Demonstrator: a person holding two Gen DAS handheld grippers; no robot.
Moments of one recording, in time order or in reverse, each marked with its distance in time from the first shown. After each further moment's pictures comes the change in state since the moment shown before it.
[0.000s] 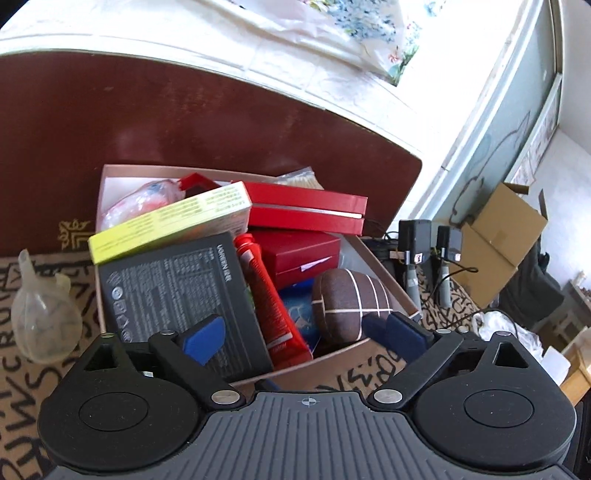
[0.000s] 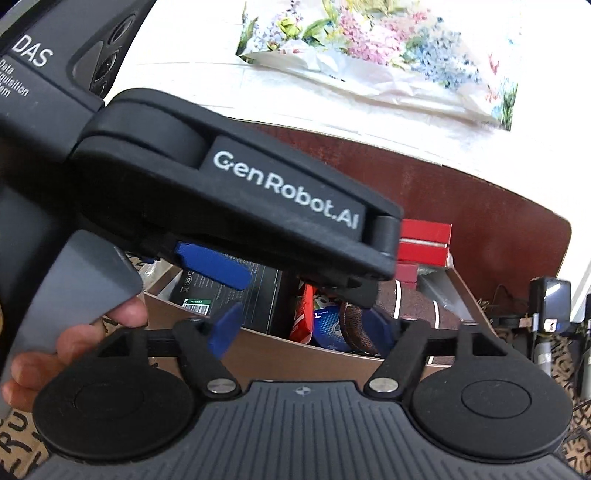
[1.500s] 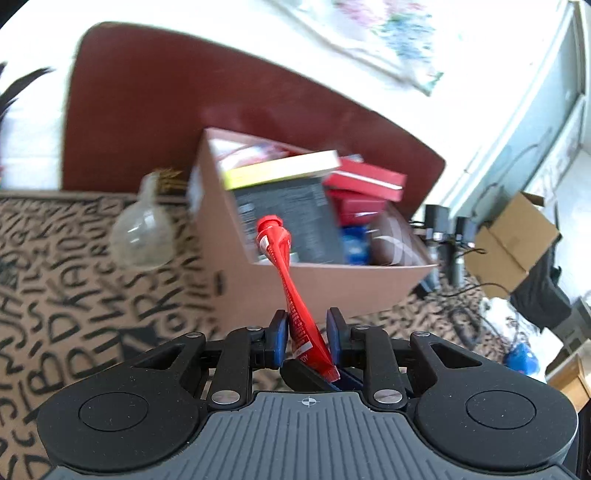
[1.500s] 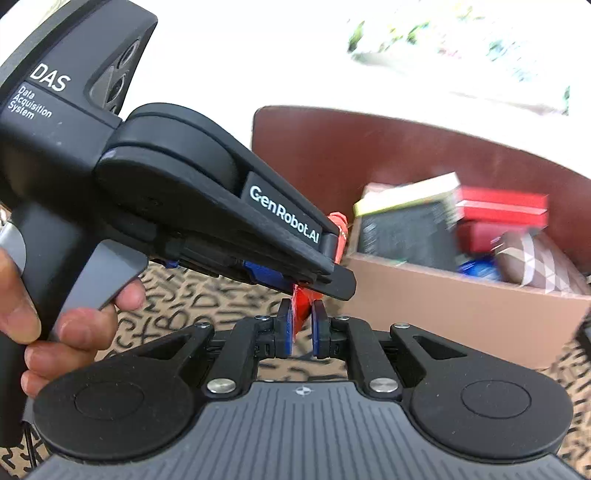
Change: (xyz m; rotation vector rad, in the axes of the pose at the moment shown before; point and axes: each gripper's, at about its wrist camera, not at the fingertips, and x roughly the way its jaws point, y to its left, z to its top) left arm -0.095 0.026 -0.050 -0.072 0.020 0.057; right arm -0.045 0.144 0.000 0.067 0.035 0.148
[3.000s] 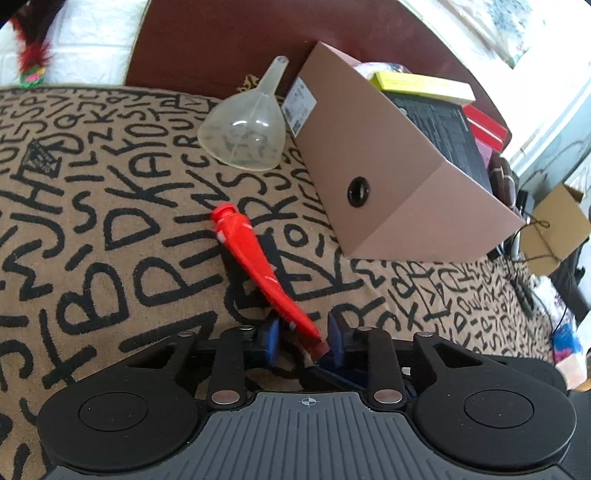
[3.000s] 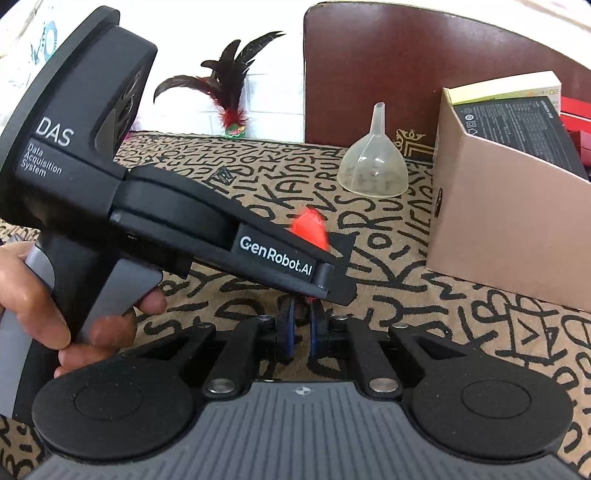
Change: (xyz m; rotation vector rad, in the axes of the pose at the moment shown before) left arm 0.031 0.131 -0.064 -0.135 0.127 0.065; right arm 0.087 0.060 -0.044 0.003 0.260 0.151
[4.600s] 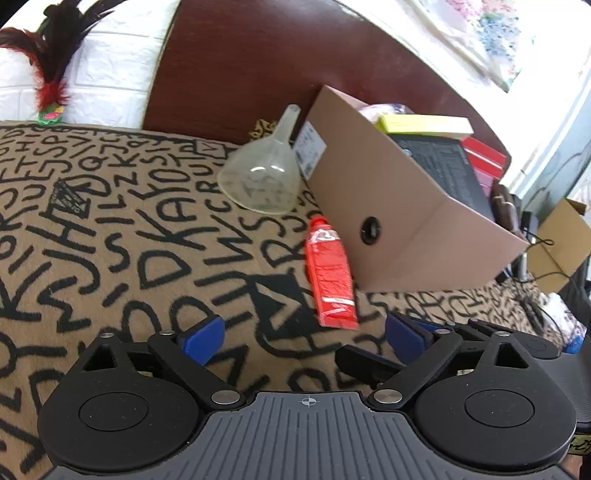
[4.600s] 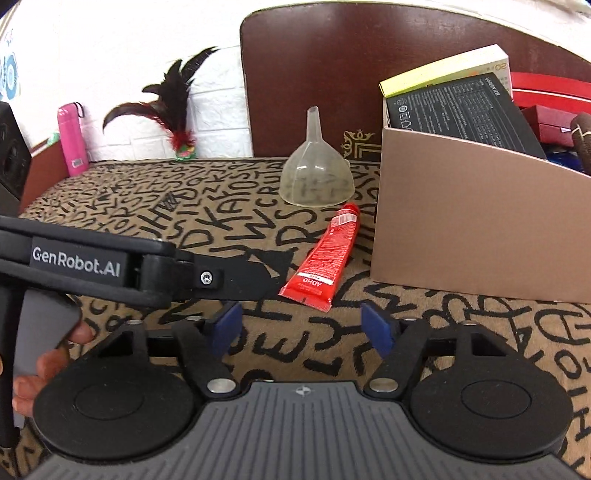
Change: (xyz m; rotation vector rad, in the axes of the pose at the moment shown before) left arm -0.016 0.006 0.004 0.050 -0.140 0.044; right arm 0.019 -0.031 0.011 0.135 -0.035 -0.093
